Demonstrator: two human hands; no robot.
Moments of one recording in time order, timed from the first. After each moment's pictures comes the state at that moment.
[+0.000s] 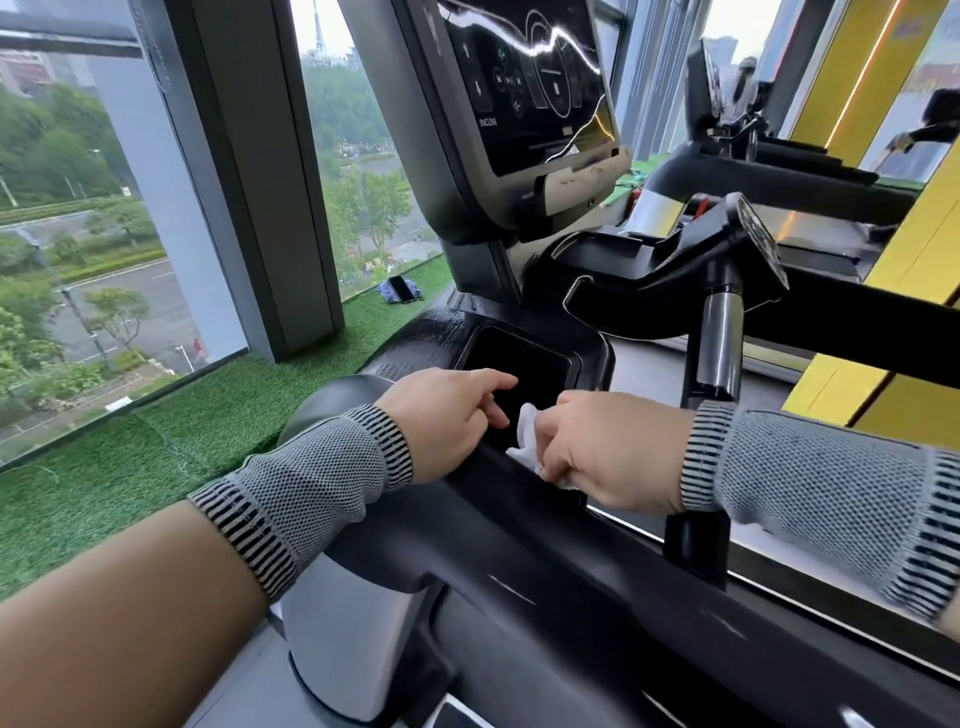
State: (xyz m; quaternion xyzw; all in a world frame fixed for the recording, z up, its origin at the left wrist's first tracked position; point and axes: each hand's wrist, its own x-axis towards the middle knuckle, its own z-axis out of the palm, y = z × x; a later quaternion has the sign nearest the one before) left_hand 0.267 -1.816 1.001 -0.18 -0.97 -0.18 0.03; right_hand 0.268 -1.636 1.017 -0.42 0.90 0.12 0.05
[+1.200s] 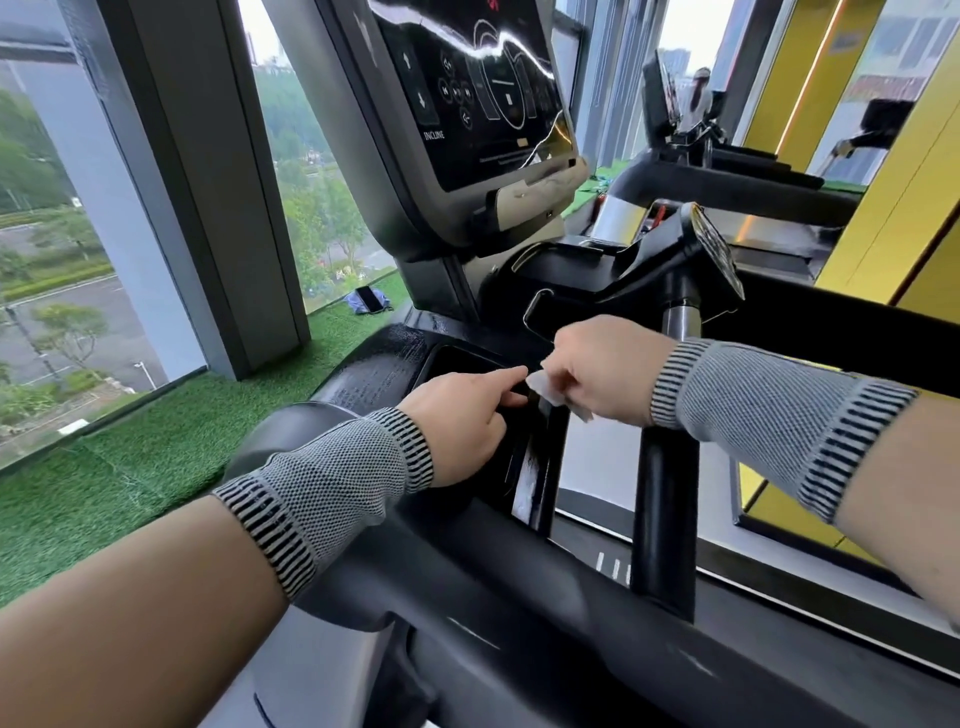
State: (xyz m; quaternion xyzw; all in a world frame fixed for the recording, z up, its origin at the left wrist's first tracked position) left_hand 0.237 -1.773 1.007 -0.20 -0.96 -0.18 0.02; right_hand 0.212 -1.609 1.059 -0.33 0.93 0.16 -0.01
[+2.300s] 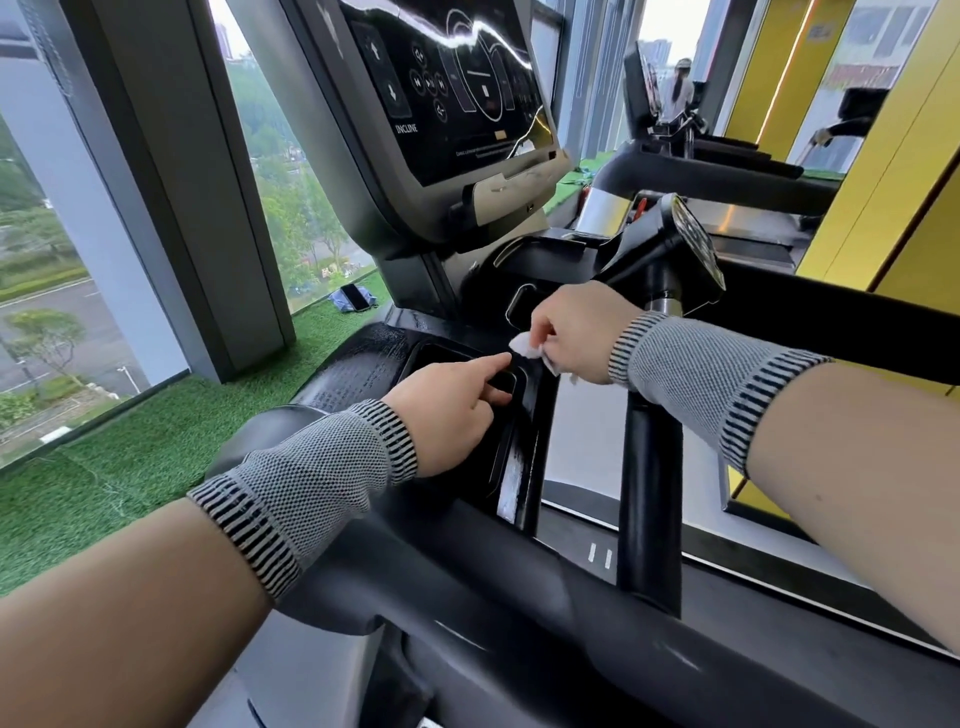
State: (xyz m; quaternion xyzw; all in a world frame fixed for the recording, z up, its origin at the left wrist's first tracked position) left_hand 0.227 -1.767 1.011 -0.17 -0.94 -0.29 -0.03; right_hand 0.183 -1.607 1.057 -0.18 0.98 0.03 -0.07
